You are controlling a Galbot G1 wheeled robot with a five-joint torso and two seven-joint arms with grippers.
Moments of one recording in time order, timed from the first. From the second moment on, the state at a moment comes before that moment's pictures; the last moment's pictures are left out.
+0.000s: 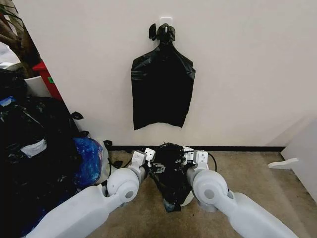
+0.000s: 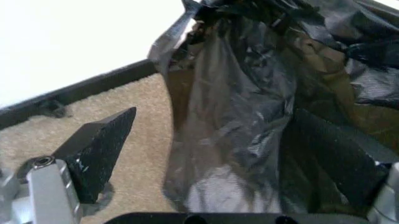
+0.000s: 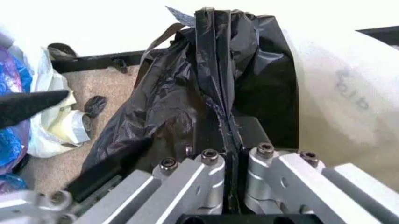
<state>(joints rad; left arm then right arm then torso) 0.75 -0.93 0.34 -1.98 -1.02 0.62 -0.60 -0.84 0.98 -0.24 2.09 1.32 -0.49 1.01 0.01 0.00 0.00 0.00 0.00</state>
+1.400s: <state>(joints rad) 0.72 -1.14 0.36 -1.77 -1.19 0.64 -0.82 -0.86 0.95 -0.22 2.09 1.33 -0.49 1.00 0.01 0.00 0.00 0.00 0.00</state>
